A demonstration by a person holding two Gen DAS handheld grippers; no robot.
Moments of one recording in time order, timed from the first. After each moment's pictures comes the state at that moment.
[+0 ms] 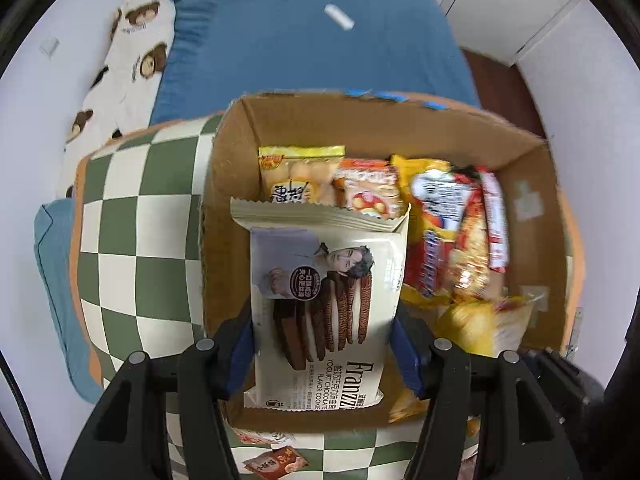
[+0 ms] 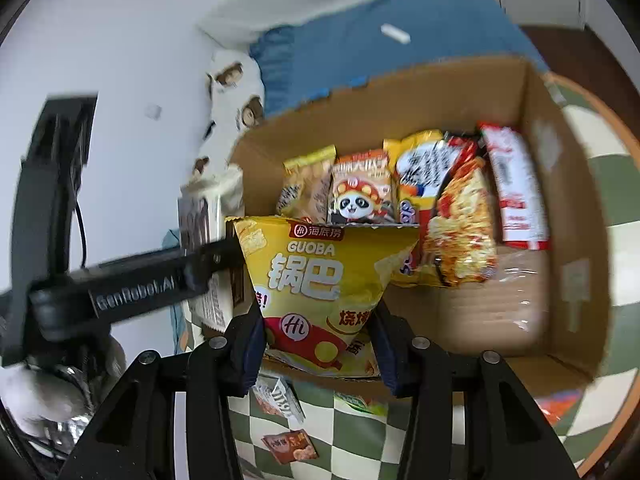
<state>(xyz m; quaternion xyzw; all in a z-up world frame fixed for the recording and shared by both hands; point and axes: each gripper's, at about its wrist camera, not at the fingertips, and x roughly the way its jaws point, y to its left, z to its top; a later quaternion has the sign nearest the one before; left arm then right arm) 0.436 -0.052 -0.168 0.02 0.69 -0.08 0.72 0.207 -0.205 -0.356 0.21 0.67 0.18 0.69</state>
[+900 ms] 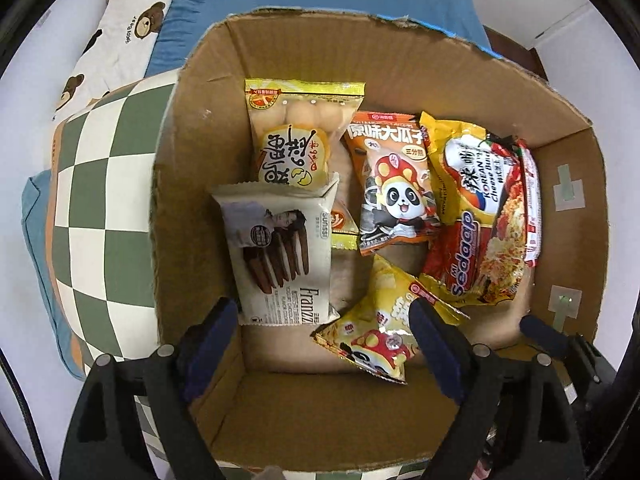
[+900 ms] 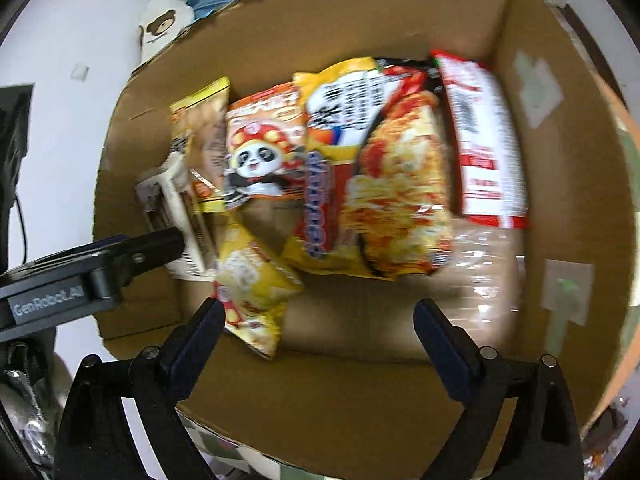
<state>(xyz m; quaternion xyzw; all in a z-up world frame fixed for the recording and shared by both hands) 0.431 -0.048 -0.218 0.01 0.73 -0.06 0.68 0.213 -0.222 -0.425 0.13 0.74 0.09 0.65</state>
